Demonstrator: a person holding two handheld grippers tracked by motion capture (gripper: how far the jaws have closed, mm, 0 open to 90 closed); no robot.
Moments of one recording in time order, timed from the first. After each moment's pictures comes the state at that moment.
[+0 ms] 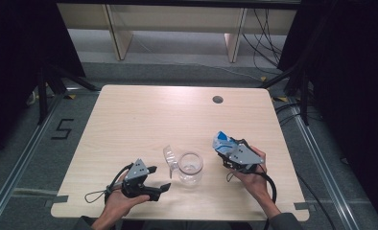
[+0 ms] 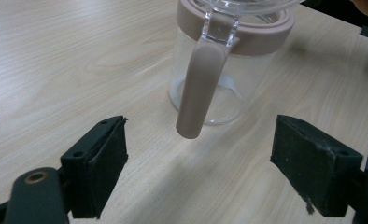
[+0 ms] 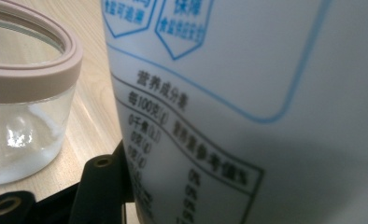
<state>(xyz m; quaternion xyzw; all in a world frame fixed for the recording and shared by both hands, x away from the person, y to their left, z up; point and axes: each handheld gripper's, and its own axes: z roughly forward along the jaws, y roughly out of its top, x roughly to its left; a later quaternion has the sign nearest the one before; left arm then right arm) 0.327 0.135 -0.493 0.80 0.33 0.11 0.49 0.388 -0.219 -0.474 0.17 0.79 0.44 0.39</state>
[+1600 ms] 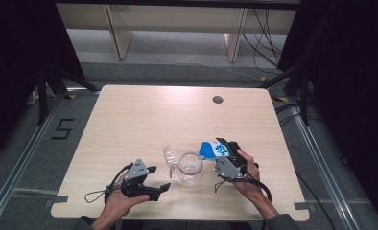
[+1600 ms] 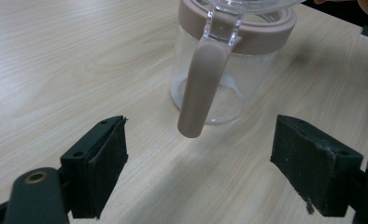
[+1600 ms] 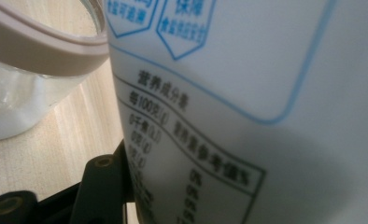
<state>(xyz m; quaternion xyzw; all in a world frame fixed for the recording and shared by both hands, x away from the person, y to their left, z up) 0.327 0.135 -0.493 0.80 0.33 0.11 0.49 0.373 -0.186 -0.475 0.05 0.81 0.30 0.50</state>
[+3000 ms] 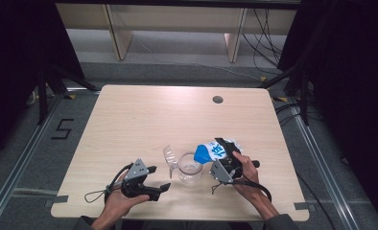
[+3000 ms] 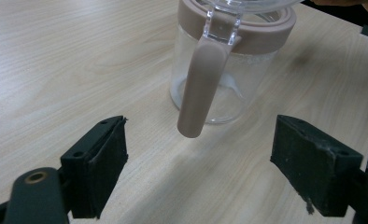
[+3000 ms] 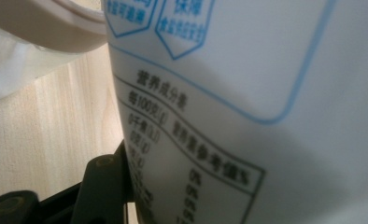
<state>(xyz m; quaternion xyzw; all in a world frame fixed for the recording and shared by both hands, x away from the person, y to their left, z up) 0.327 0.136 -0.492 0.80 0.33 0.11 0.49 0.369 -0.177 -0.477 0.01 0.81 0.23 0.55</state>
